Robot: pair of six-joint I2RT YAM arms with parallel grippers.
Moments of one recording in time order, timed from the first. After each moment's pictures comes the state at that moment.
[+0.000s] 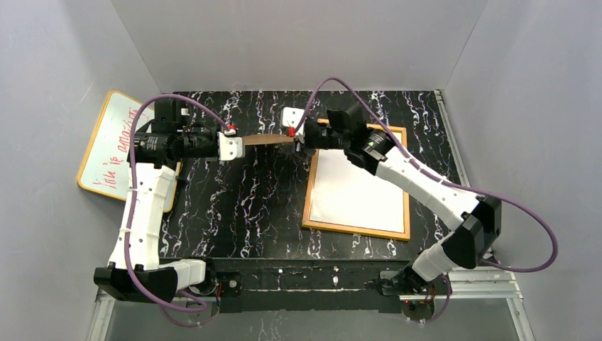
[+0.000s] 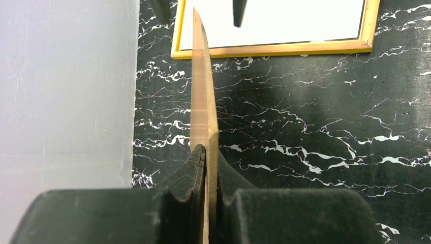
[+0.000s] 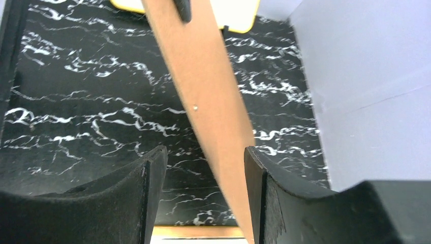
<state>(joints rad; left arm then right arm) -0.09 1.22 1.52 -1.16 0.88 1.43 0.82 1.49 1.47 -0.26 -0.51 -0.60</state>
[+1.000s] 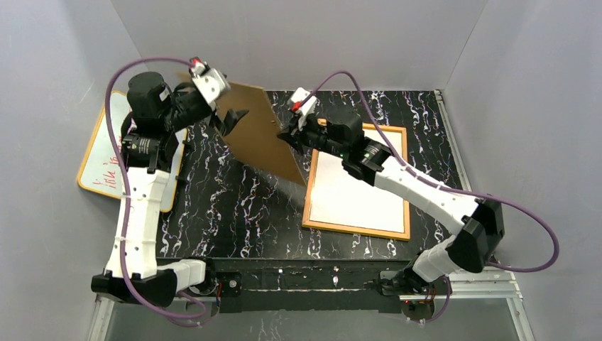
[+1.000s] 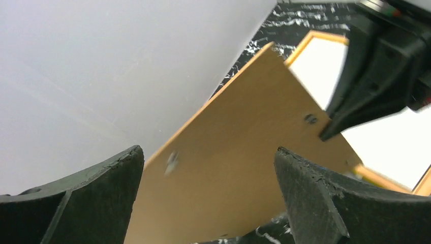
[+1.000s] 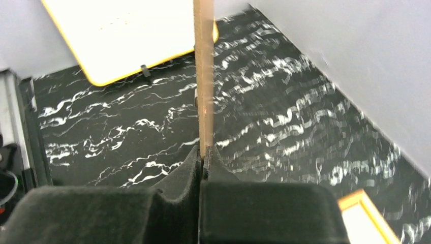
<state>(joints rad) -0.10 1.19 1.58 -0.56 0.78 0.63 0.87 1.50 1.38 -0.01 -0.26 -0.12</state>
